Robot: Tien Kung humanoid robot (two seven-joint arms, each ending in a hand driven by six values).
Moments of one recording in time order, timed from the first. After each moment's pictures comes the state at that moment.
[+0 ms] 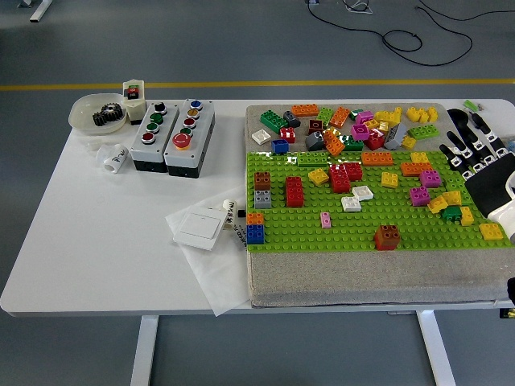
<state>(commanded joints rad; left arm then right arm) 0.01 0.07 -1.06 -0.18 0.89 0.25 0.12 0.22 -0.51 1.16 1.43 -0.09 -0.06 0.20</state>
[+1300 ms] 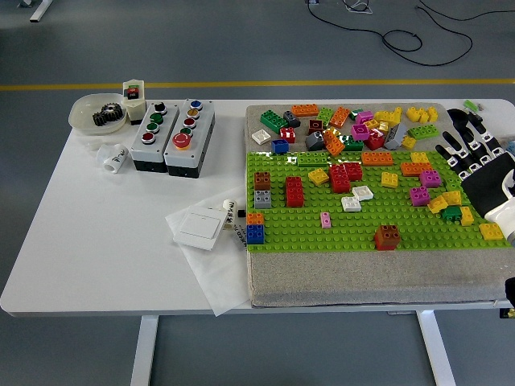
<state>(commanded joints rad) 0.01 0.07 -1.05 -0.18 0.88 0.25 0.12 0.22 -0.51 1.15 1.44 -0.10 -0.06 0.20</state>
